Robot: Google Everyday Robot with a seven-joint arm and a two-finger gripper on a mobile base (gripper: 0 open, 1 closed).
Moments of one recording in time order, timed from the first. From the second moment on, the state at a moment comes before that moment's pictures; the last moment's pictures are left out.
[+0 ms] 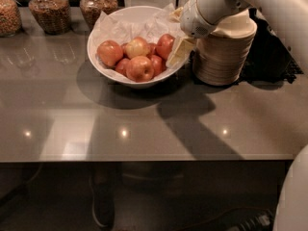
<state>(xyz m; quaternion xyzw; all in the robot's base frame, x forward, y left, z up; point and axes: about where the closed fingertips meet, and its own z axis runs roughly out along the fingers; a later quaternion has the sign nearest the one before) 0.702 -0.065 0.920 -0.69 0.63 0.03 0.36</state>
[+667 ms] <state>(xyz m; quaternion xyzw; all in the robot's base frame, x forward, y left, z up) 0.702 -0.063 0.913 -0.69 0.63 0.04 0.36</state>
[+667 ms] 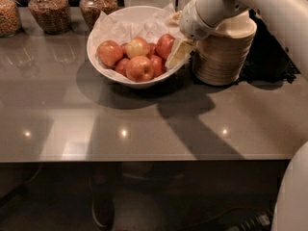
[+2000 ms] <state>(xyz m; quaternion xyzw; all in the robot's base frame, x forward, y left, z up) 0.700 -0.060 0.907 -0.70 0.63 0.05 0.35</state>
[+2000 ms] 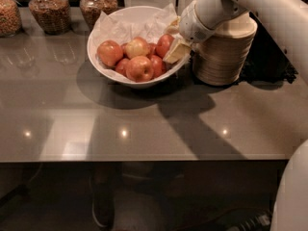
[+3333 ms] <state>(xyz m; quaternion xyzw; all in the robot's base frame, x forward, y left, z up) 0.690 -0.044 0.979 -0.70 0.58 0.04 0.41</state>
